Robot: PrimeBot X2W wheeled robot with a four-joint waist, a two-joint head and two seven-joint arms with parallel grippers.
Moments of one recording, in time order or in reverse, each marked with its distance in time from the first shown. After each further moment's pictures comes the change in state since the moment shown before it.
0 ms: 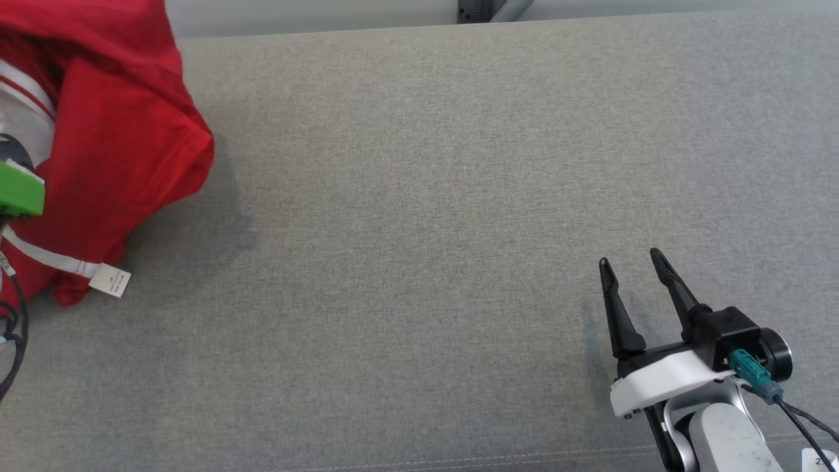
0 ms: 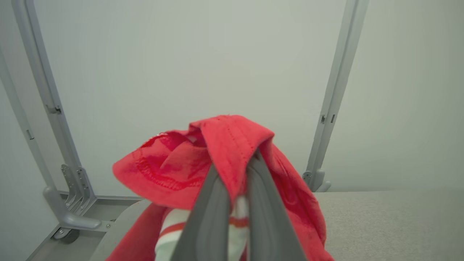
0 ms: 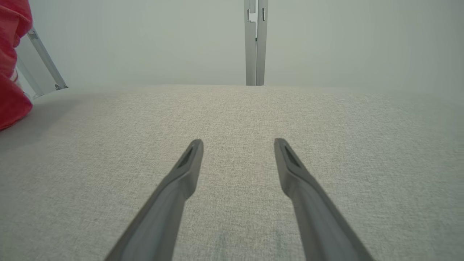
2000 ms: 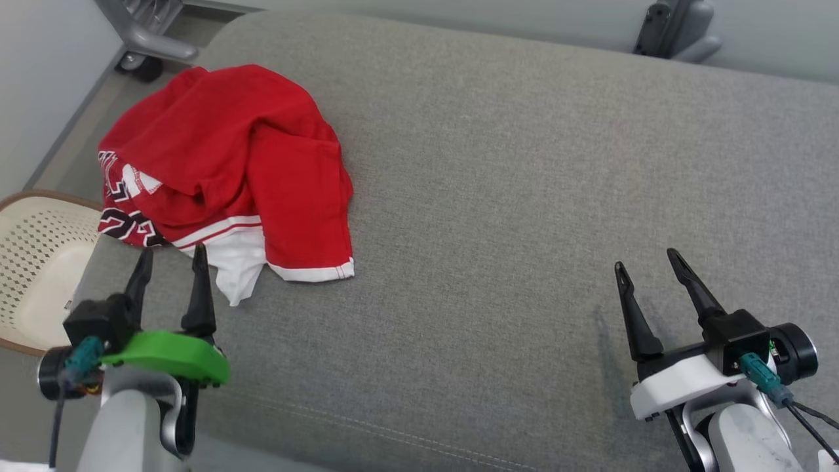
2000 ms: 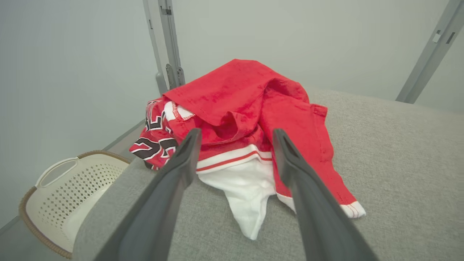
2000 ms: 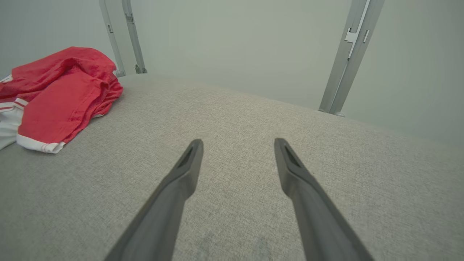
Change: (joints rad) left arm 0.382 -0.488 0.210 0.280 0.539 -0.110 -0.309; right arm 0.031 -0.060 -0.002 -0.021 -0.057 0.000 0.000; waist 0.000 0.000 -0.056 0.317
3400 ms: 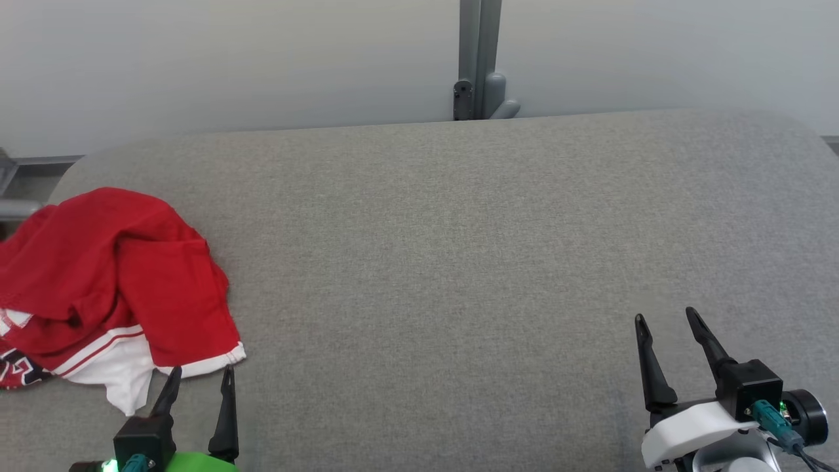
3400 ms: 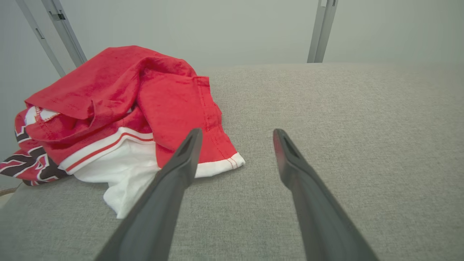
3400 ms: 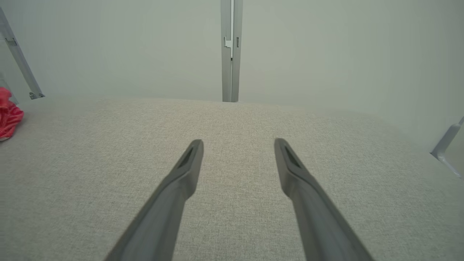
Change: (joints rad) left arm 0.260 -0.008 -0.026 -0.069 0.112 0.000 0.001; right arm 0.108 0.057 -0.086 0.020 0.004 0.000 0.000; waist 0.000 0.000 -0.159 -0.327
